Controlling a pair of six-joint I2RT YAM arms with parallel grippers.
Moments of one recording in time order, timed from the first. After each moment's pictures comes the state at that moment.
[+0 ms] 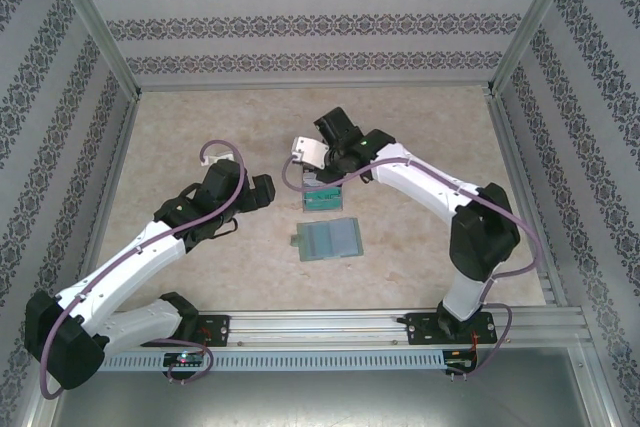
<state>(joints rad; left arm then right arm) -0.56 1.05 0.85 -0.58 -0.26 -0.71 0.67 1.77 1.47 -0.68 -0.01 -0.70</state>
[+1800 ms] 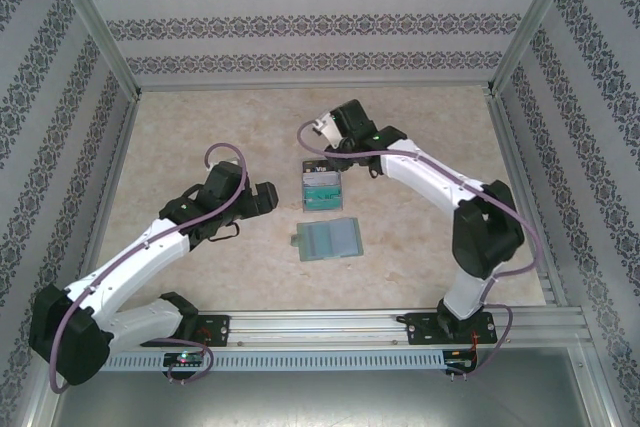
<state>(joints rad) -0.52 1.10 0.80 -0.56 -0.10 -0.73 0.58 1.73 1.40 -0.55 0.07 -0.20</state>
